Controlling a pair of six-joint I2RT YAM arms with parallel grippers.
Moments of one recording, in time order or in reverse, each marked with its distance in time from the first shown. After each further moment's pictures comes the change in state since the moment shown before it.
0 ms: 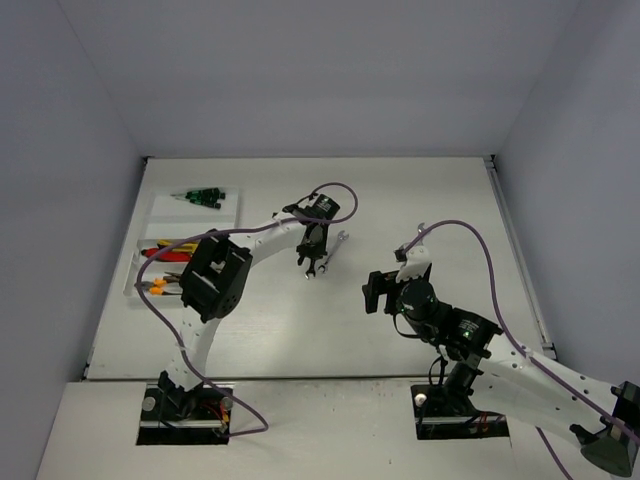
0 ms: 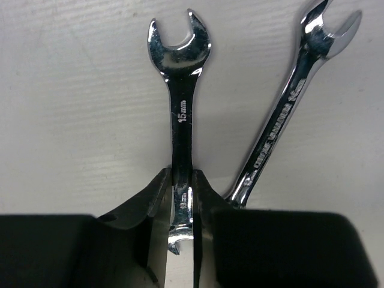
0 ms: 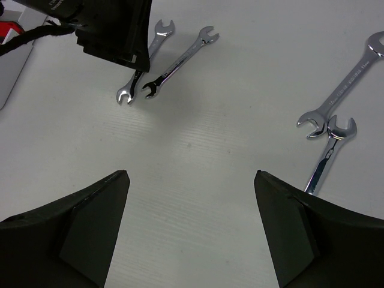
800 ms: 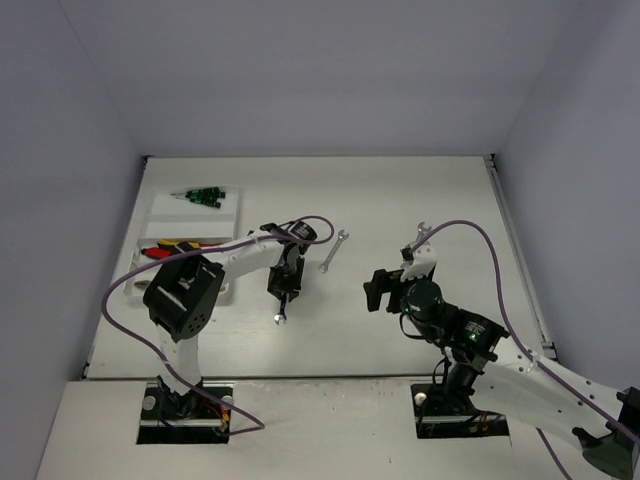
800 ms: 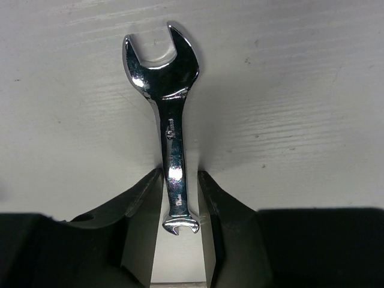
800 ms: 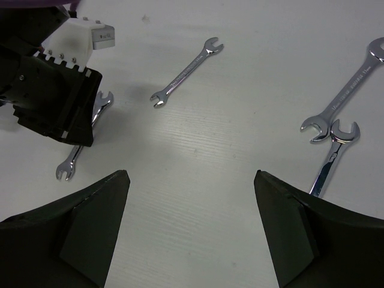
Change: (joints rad) left arm -0.005 -0.278 -0.394 -0.159 0.100 -0.044; right arm 0.000 -0.036 -0.001 -0.001 -0.002 0.017
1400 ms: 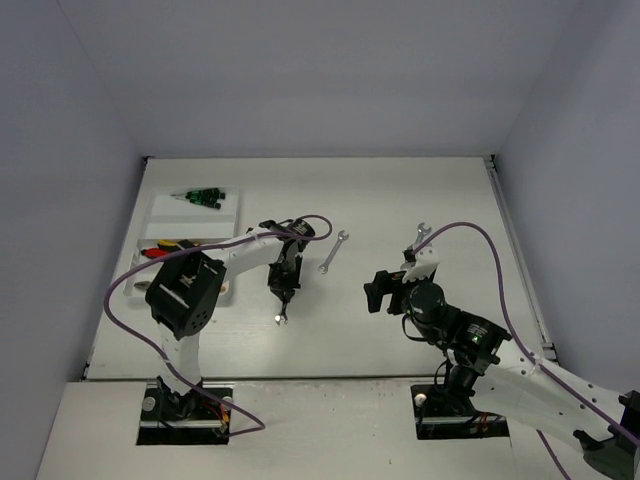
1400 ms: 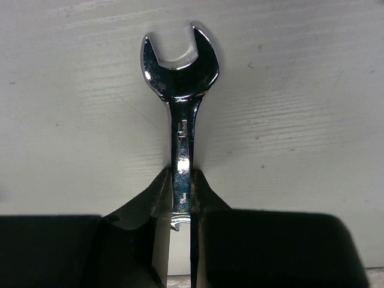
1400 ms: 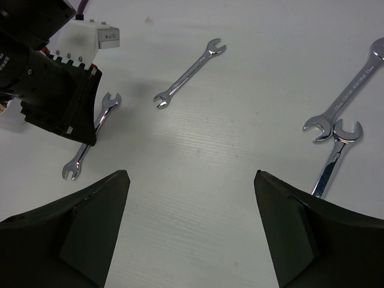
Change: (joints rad) left arm 0.026 0.037 0.043 -0.037 0.045 0.009; right arm 0.000 -0.032 -0.006 0.000 -0.007 0.009
